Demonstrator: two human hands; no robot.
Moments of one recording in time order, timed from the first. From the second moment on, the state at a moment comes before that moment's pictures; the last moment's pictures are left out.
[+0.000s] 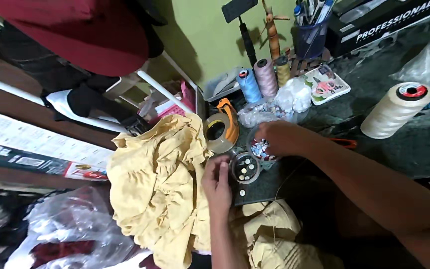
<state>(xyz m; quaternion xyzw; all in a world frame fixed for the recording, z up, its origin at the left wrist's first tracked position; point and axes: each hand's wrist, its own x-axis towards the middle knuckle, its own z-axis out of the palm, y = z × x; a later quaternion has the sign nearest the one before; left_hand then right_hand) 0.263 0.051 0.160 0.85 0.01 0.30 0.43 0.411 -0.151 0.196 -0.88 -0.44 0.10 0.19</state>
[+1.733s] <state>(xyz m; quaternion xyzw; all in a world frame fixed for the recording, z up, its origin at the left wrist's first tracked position) 0.268 -0.022 0.162 0.94 -0.06 0.27 0.18 0.416 -0.174 0.211 -0.84 -0.49 0.13 0.19</state>
